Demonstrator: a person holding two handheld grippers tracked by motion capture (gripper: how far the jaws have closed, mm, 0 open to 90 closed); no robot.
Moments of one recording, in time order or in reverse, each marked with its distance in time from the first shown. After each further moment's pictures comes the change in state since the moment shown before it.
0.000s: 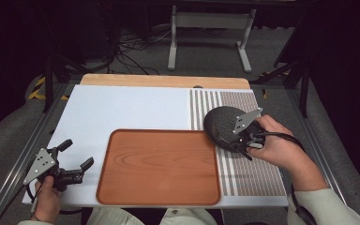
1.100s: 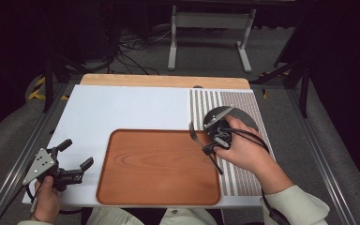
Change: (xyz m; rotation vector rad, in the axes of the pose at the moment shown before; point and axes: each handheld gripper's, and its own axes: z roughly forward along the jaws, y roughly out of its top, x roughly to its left) left arm 0.001 0.001 -0.001 -0.002 -0.003 0.004; right arm 0.032 0.058 0.038 0.021 0.104 0.386
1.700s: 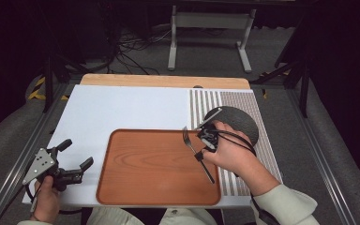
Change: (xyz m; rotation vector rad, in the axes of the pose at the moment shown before) left arm 0.001 0.000 -0.001 0.000 0.002 -0.002; right arm 0.017 0.011 0.026 0.103 0.002 0.162
